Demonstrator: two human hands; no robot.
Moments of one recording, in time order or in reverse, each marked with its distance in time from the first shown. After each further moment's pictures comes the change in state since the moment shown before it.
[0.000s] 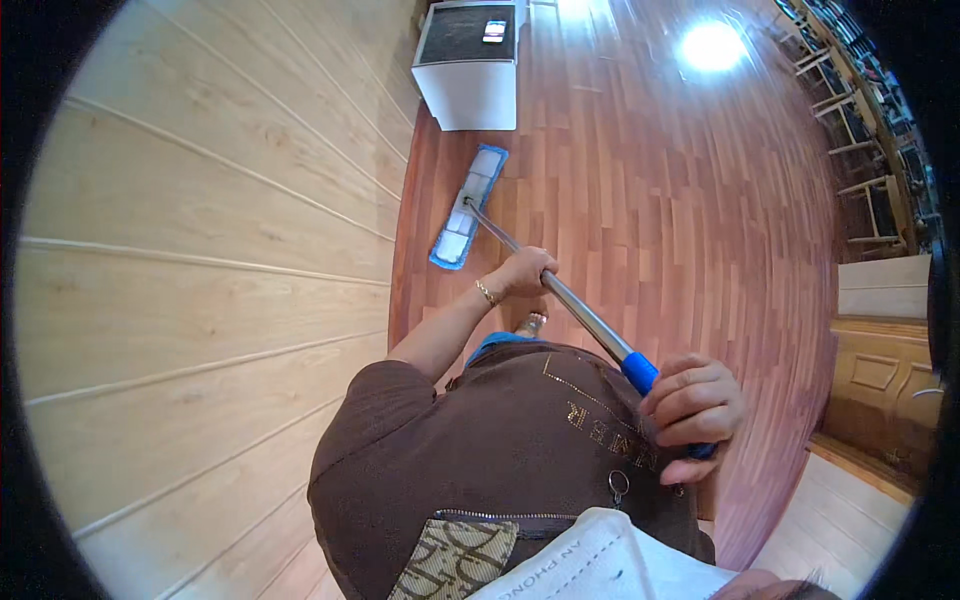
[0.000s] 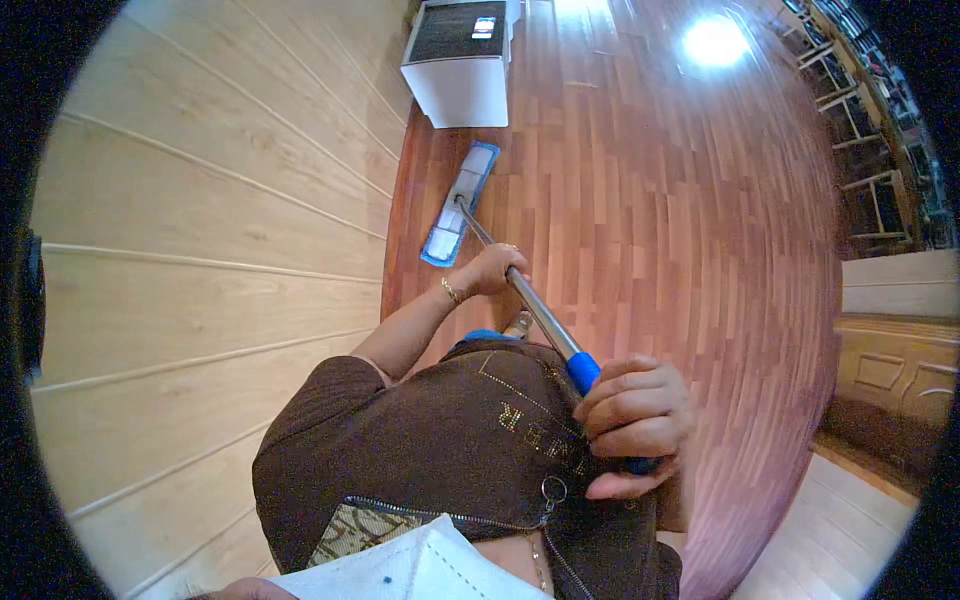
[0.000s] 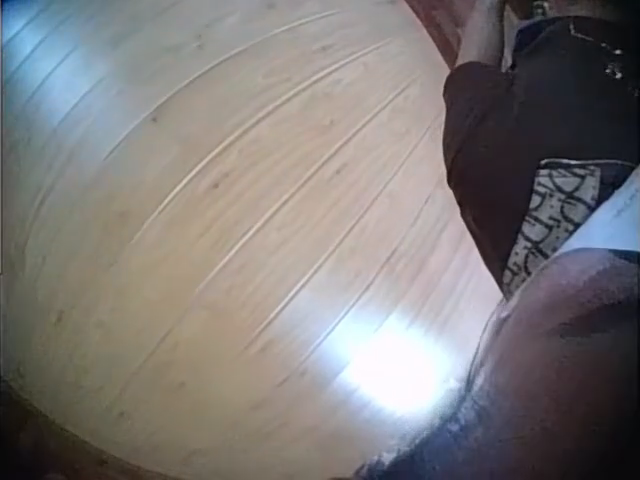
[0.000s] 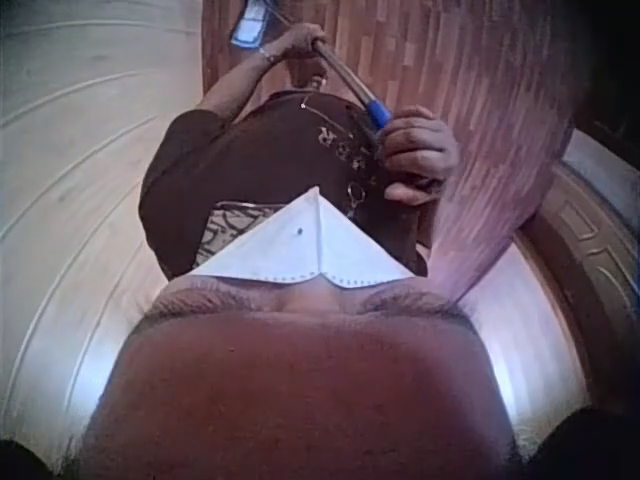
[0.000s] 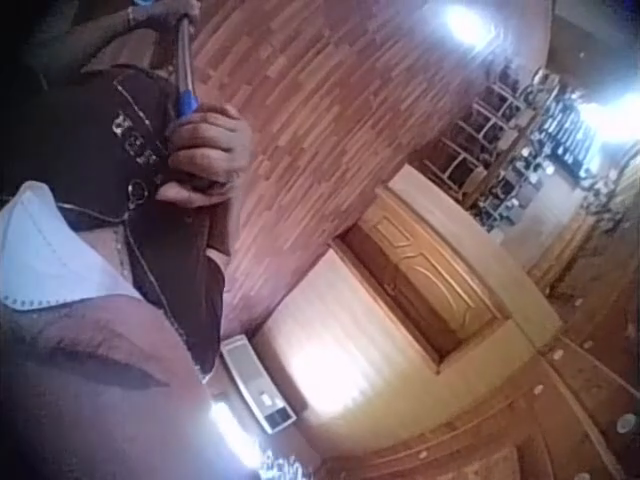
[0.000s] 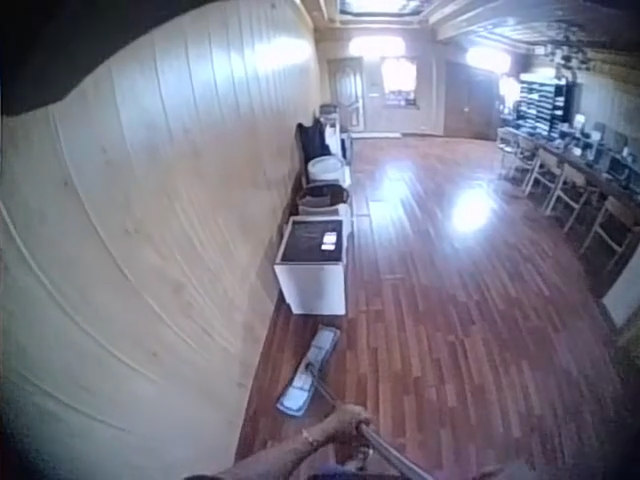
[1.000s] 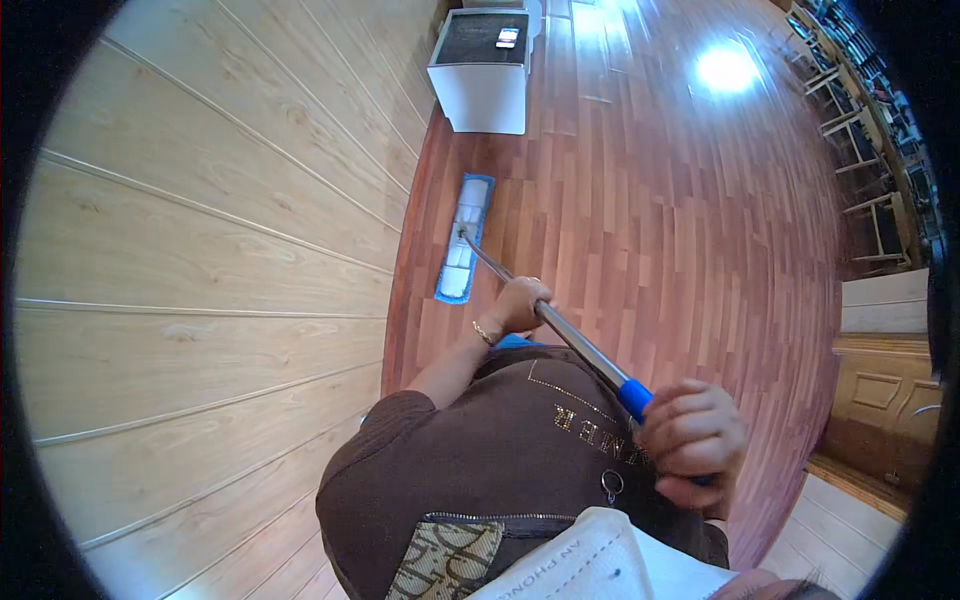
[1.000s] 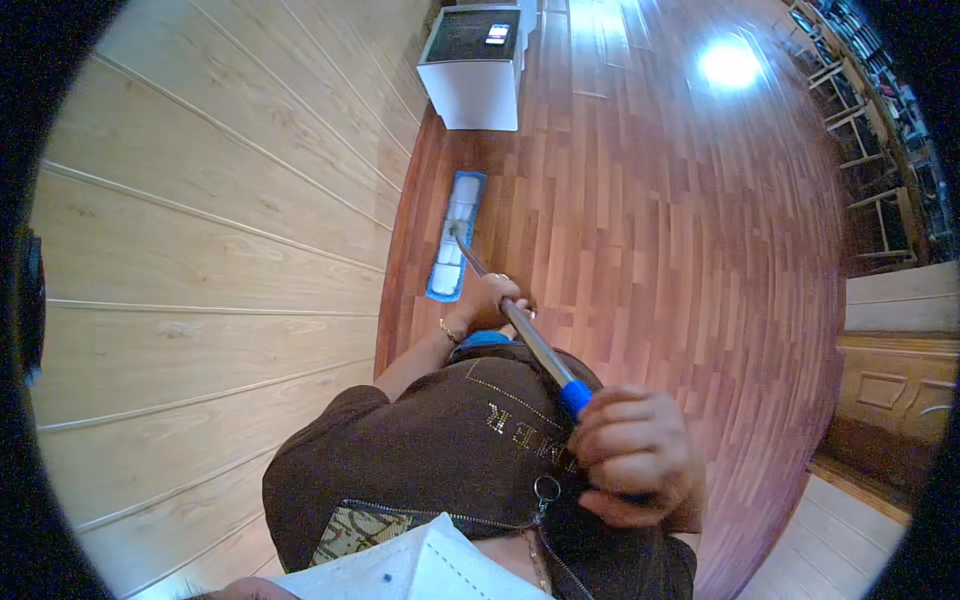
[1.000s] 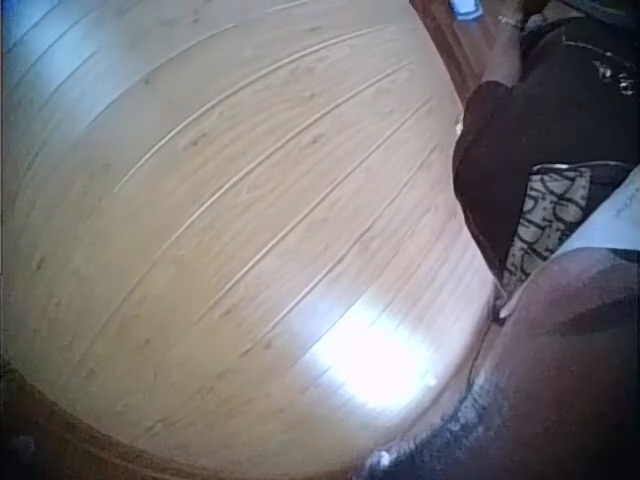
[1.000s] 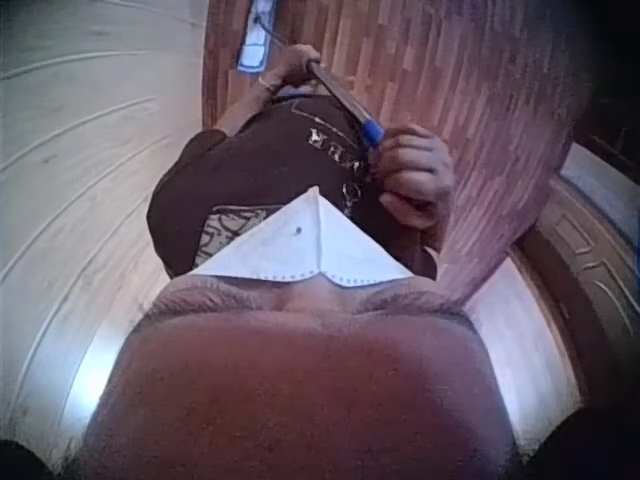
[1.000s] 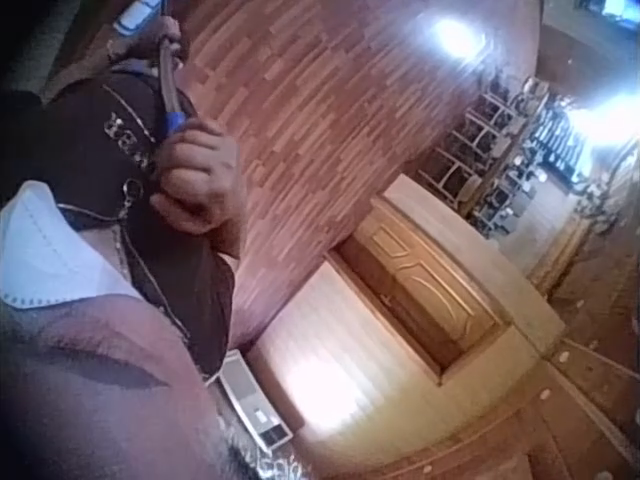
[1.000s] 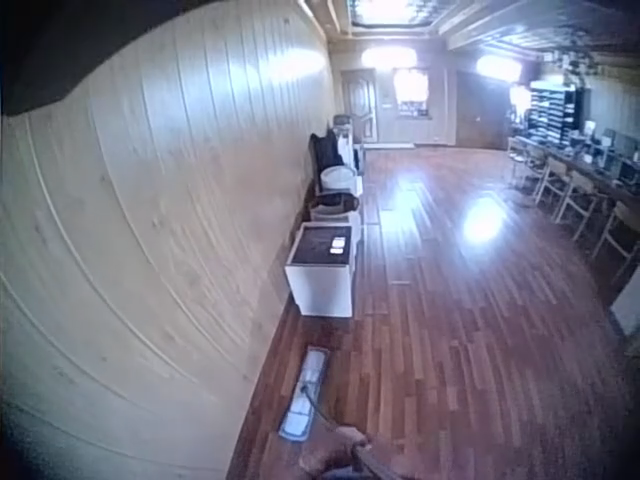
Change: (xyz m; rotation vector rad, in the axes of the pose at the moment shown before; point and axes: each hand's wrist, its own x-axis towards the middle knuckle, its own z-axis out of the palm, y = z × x) left_hand -0.058 0.116 0.032 0.067 0.137 -0.179; right_hand -0.026 -0.084 0.009 0.018 -0.114 0.182
